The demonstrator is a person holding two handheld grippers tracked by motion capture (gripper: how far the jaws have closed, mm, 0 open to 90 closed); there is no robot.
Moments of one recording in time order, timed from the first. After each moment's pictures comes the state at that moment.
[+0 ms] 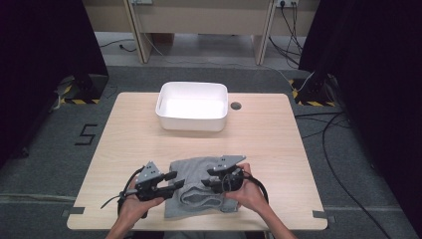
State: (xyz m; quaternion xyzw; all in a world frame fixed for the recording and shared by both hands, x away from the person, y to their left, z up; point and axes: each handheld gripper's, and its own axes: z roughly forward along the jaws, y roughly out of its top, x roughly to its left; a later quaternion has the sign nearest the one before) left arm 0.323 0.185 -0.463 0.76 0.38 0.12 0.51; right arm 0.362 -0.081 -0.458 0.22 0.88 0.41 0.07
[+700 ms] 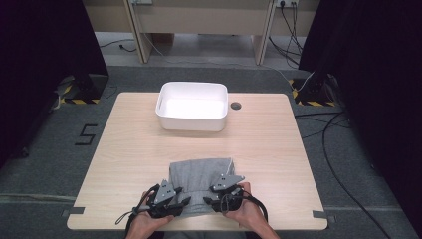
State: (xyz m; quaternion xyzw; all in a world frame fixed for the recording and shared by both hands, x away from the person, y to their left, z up) left arm 0.290 0.161 -0.506 0.82 0.35 0.15 0.43; right arm 0.325 -0.086 -0.494 0.24 0.89 0.39 0.07
